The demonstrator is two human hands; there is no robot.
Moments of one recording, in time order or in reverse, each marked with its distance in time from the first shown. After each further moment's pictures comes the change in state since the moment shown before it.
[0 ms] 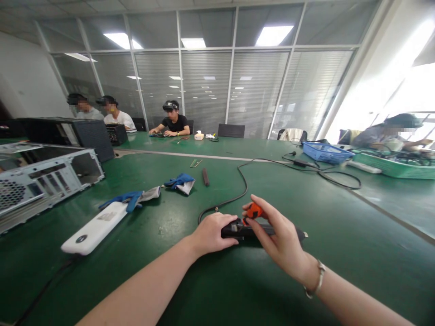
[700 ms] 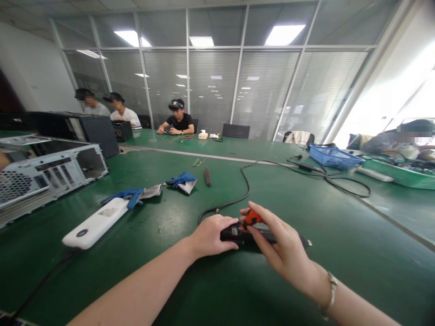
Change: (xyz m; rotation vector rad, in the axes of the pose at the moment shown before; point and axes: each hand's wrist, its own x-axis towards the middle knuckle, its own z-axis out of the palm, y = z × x) left_hand -0.001 0.005 -0.004 -0.007 -0.006 -0.026; right_hand 0.005 -0.003 -0.007 0.006 -0.123 -0.078
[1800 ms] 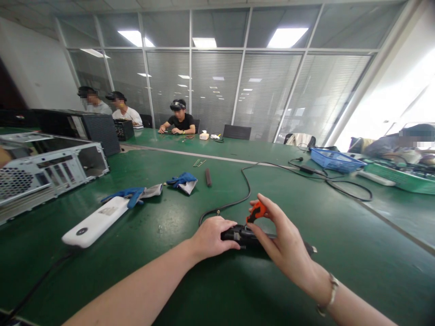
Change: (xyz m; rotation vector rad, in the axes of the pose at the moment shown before) left_hand 0.001 0.001 0.004 -0.036 0.042 -0.035; right_hand -0.003 0.015 0.002 -0.064 0.078 0.156
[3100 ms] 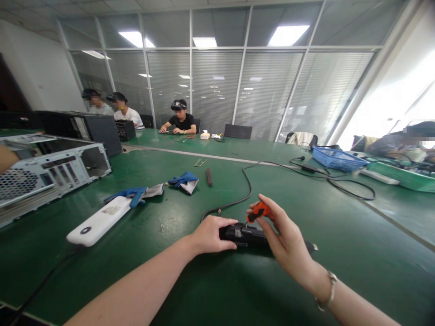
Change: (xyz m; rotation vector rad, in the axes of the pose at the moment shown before) left_hand -0.003 -0.008 -0.006 -0.195 -0.051 -0.067; right_hand -0.004 0.004 0.004 0.176 -0.018 0.054
